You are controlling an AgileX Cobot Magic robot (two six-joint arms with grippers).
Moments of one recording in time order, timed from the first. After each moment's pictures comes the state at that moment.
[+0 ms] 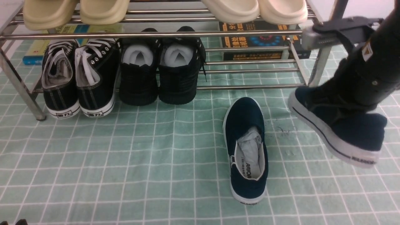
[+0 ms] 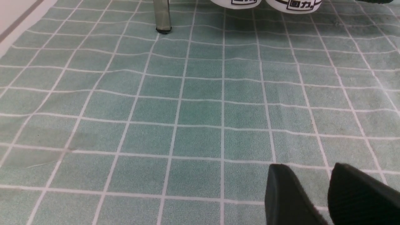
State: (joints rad) right arm 0.45 1.48 -1.31 -0.01 1.14 0.25; left arm -0.06 -0.01 0.02 0.21 0.39 -0.24
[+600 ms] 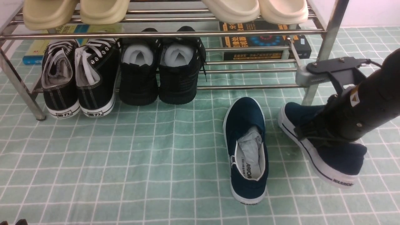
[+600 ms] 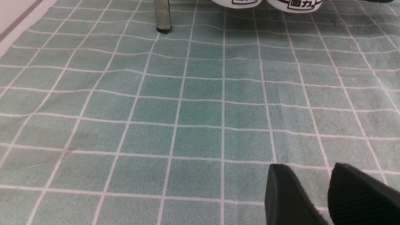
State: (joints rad) right arm 0.45 1.47 -1.08 0.00 0.79 0.25; left arm -0.06 -0.01 0.02 0.21 0.39 -0.24
